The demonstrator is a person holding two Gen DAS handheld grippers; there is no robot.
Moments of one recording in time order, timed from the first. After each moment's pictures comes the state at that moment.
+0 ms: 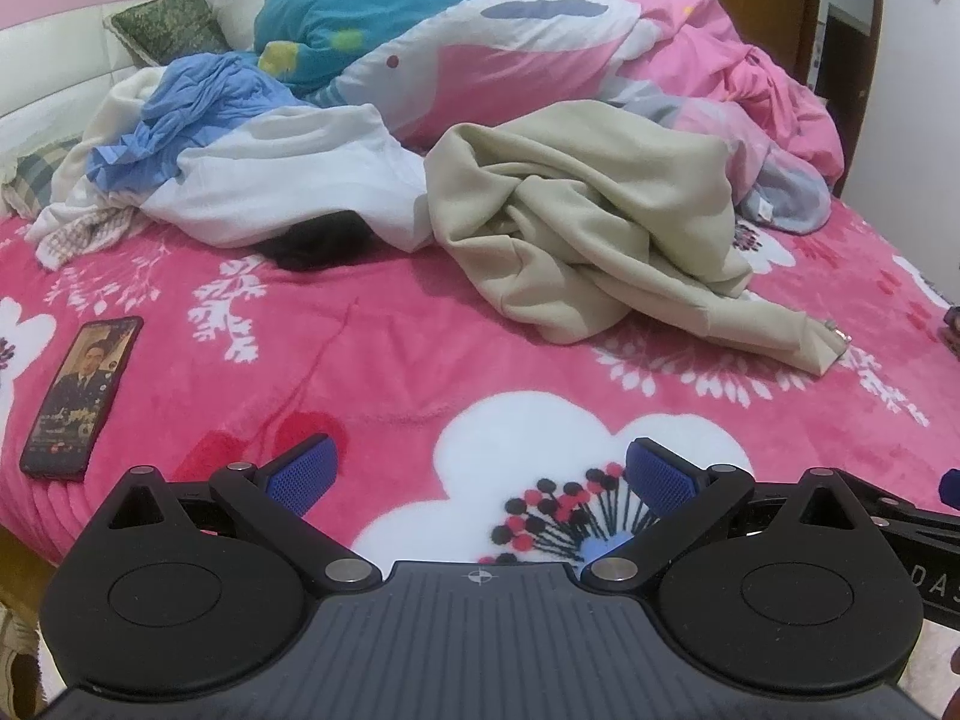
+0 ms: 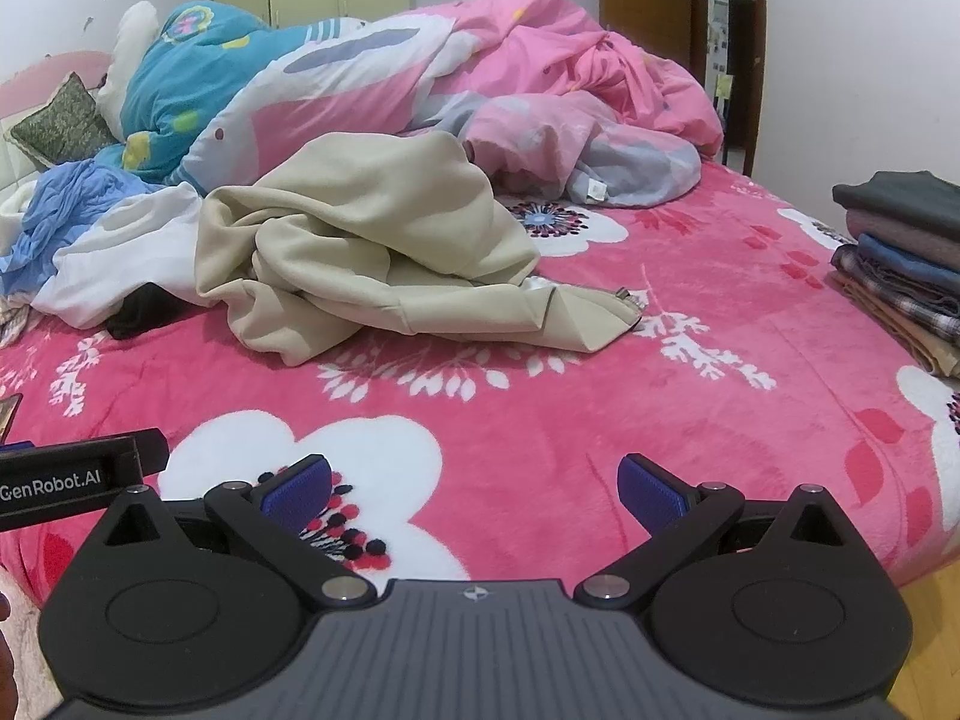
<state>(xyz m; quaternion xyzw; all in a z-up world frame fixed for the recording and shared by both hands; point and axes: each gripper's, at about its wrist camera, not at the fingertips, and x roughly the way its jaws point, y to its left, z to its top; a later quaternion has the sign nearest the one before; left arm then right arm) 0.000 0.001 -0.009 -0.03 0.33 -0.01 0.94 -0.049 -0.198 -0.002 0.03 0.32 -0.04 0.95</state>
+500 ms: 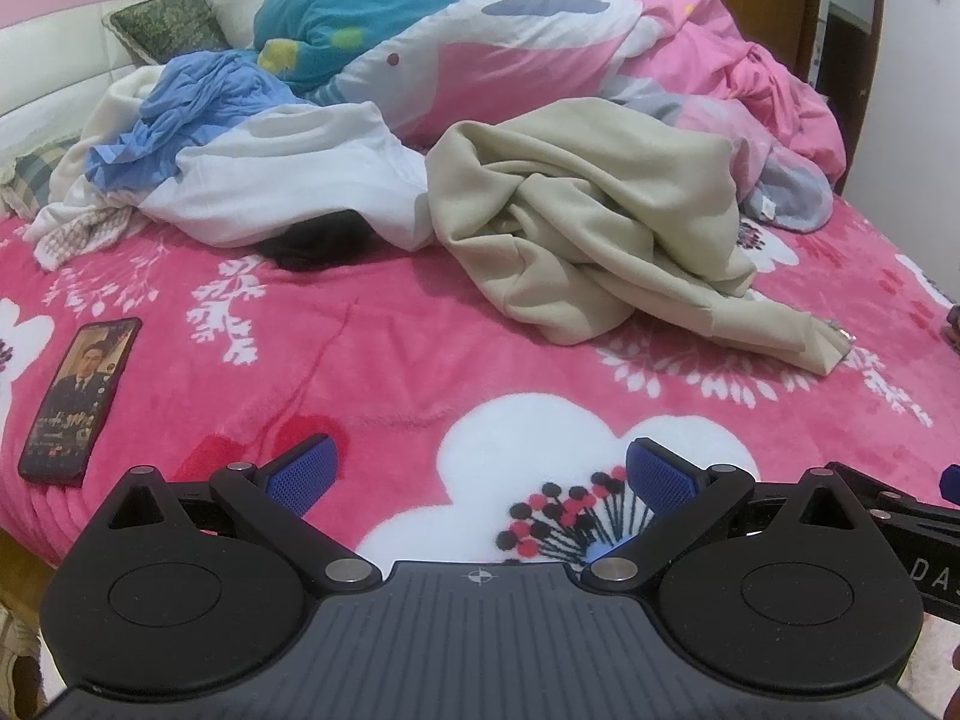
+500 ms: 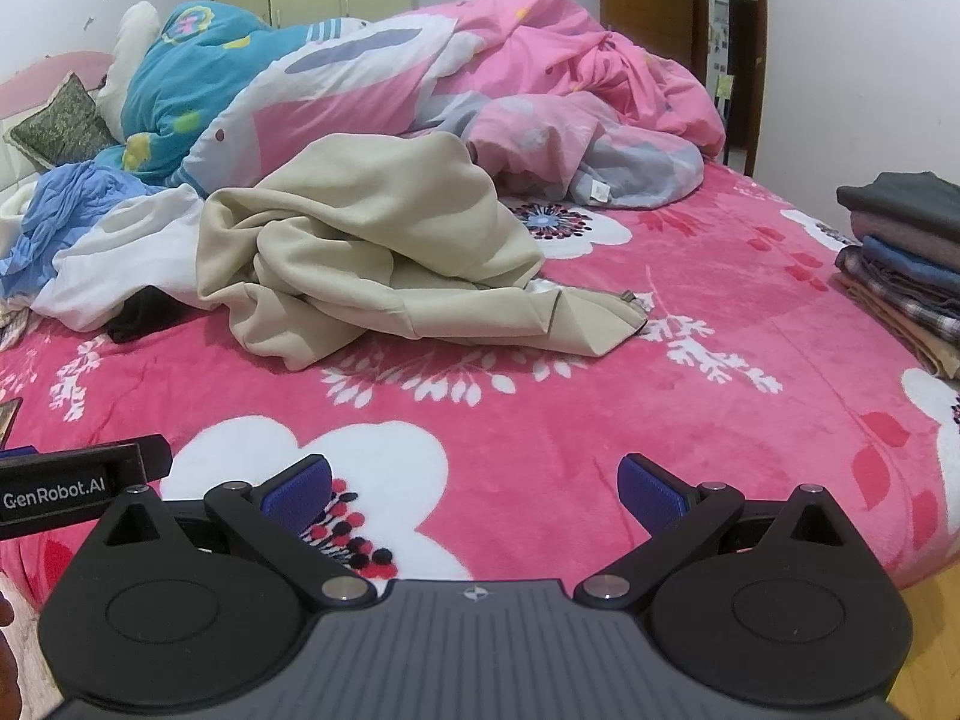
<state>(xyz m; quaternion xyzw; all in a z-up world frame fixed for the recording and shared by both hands) 0.007 0.002 -0.010 -0.03 0.34 -0.01 0.94 -0.043 -0.195 -0.002 0.03 0.32 -0.04 0.95</state>
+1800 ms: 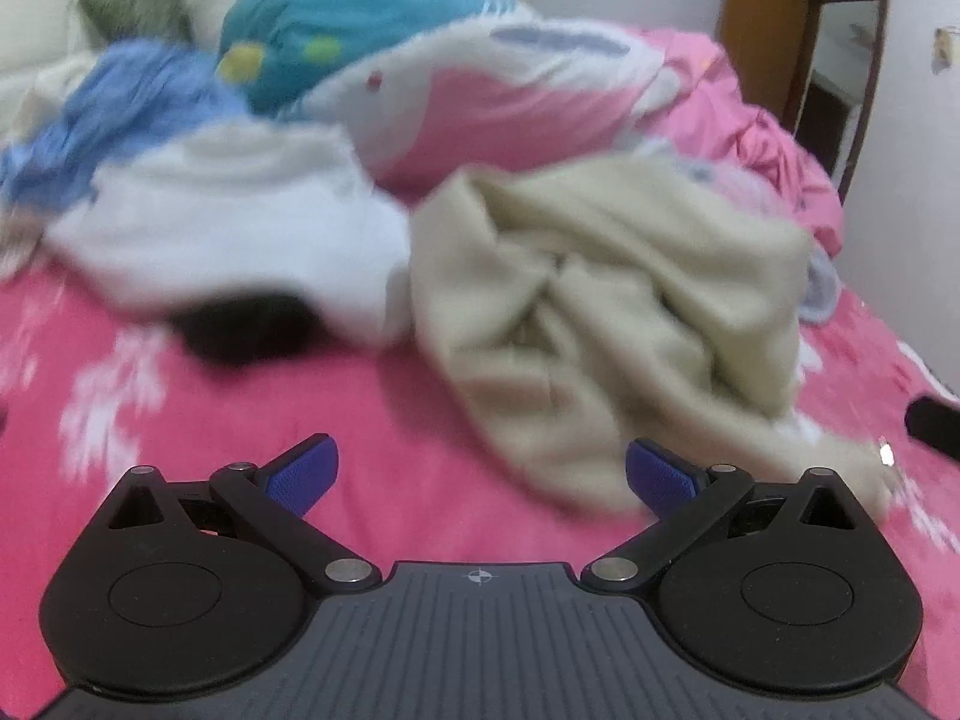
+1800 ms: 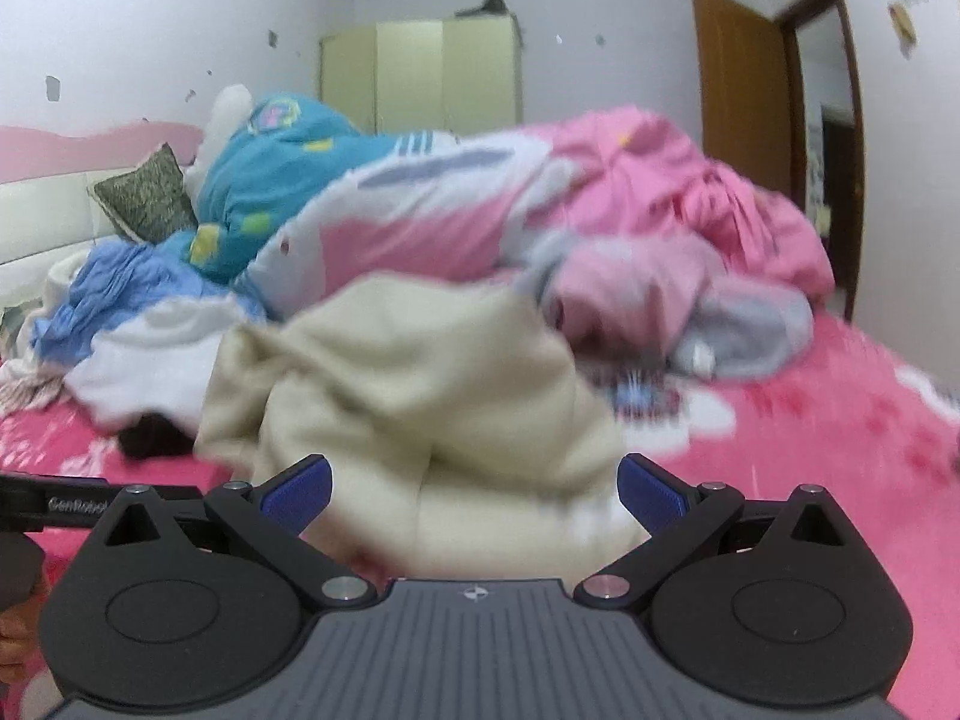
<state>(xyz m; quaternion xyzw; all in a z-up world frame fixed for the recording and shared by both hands) 0.145 0.033 -0.029 -0.07 0.26 -0.06 0.96 0.078 -0.221 0.009 0.00 0.17 0.07 0.98</state>
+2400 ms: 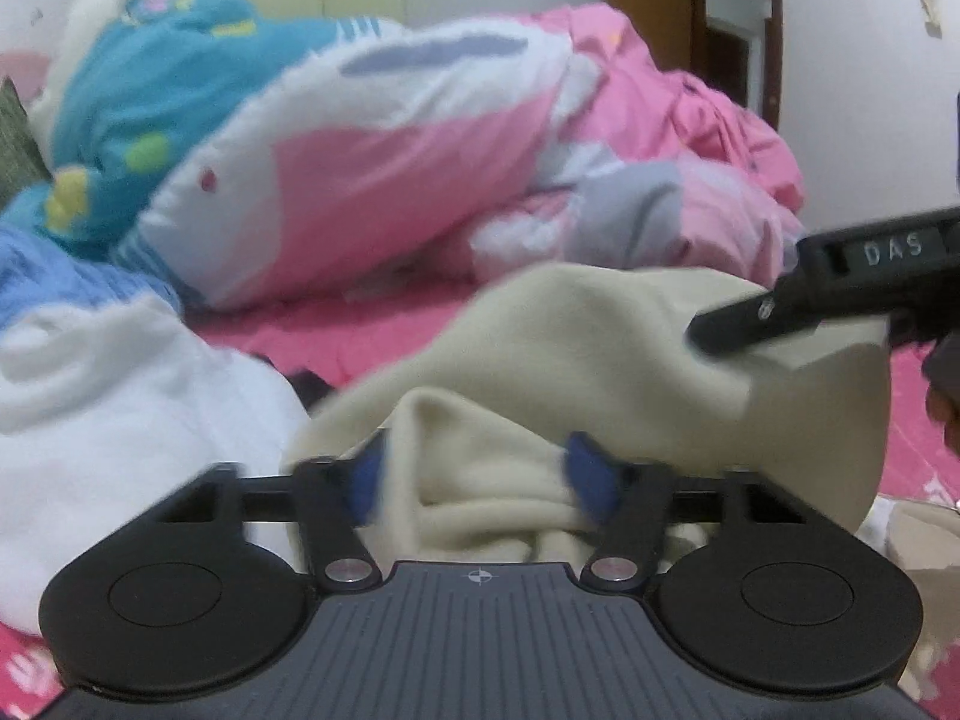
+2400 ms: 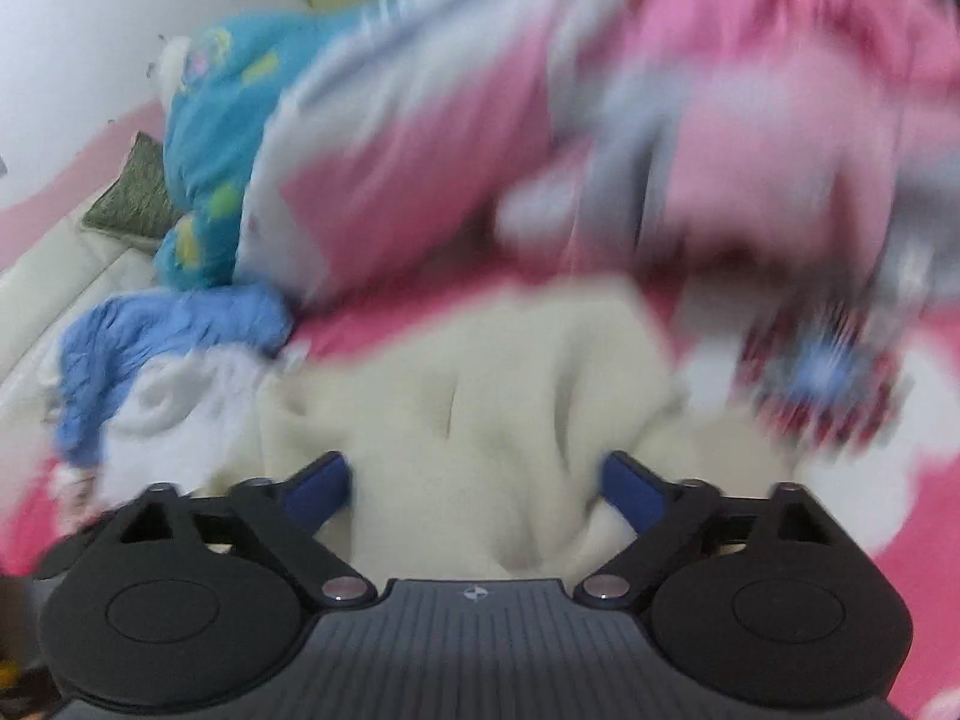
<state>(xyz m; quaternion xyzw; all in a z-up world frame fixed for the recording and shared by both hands) 0.278 -0.009 -0.026 0.03 0.27 -0.13 0.95 0.322 -0.237 0.003 0.16 0.38 0.19 0.89</state>
